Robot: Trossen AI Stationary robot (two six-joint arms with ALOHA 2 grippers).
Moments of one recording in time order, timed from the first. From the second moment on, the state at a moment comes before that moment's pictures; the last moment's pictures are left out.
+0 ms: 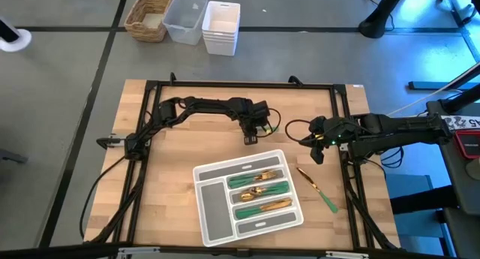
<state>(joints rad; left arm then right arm) 0.25 2.34 1.81 -0.80 -0.03 0.15 0.07 0.81 0.82 -0.77 0.09 0.47</state>
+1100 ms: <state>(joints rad) 0.22 2.34 1.81 -0.70 -0.08 0.24 0.07 0.81 0.82 -0.77 0.09 0.47</state>
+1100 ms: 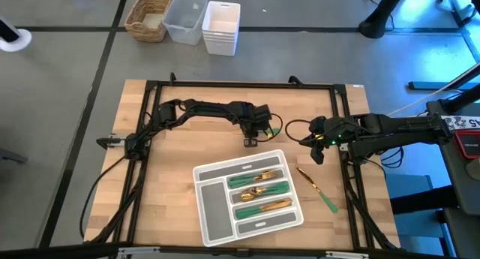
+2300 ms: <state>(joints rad) 0.26 2.36 1.81 -0.69 0.04 0.12 0.07 0.56 0.82 -0.76 0.22 0.38</state>
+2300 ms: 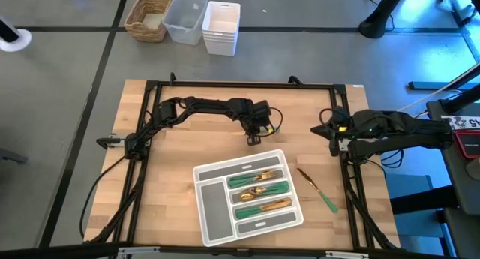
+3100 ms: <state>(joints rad) 0.29 2.37 1.95 -0.72 0.17 0.08 0.07 0.56 0.82 -0.82 0.22 0.39</state>
